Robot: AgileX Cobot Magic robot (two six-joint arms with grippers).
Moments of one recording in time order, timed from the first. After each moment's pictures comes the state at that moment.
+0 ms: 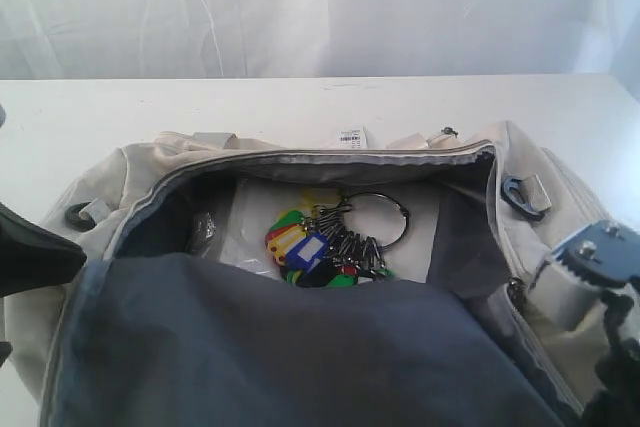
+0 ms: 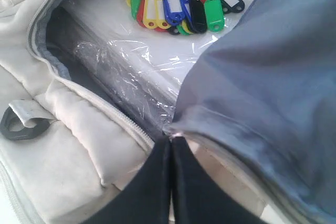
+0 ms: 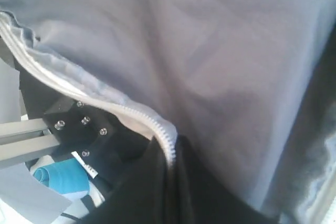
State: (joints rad) left arm -0.41 0.83 -0.74 -0.29 0.82 0.49; right arm 0.32 0.85 -0.63 0.57 1.21 -0.38
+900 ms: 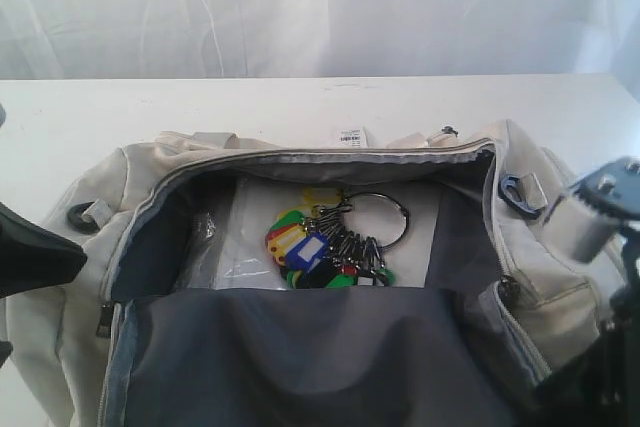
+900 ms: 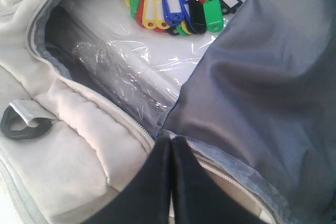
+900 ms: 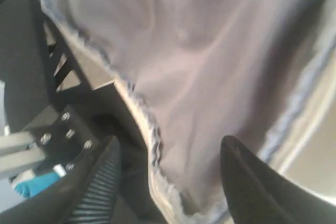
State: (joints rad) left arm -0.41 0.83 -0.74 -0.29 0.82 0.49; right arm 0.32 0.85 -0.74 0.50 1.22 -0.34
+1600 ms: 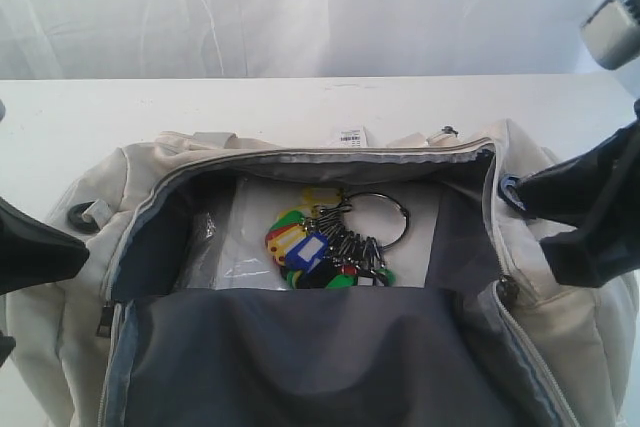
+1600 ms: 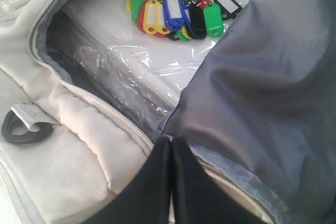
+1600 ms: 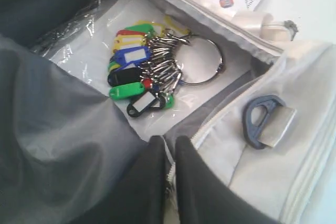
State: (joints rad) left arm -0.41 0.83 -0.74 -0.30 0.81 0.49; right arm 0.32 0.85 -0.84 0.19 0.83 -0.25
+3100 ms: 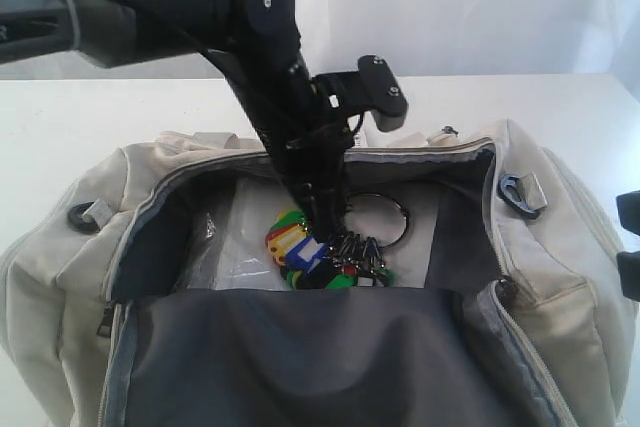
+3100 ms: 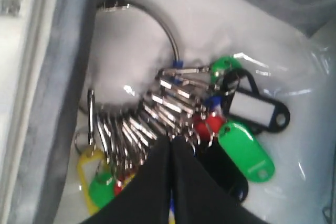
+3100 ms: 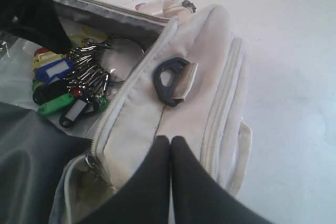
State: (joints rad) left arm -0.63 1.94 -1.68 -0.20 1.03 0.78; right arm 0.32 0.65 -0.68 -0.13 0.75 0.16
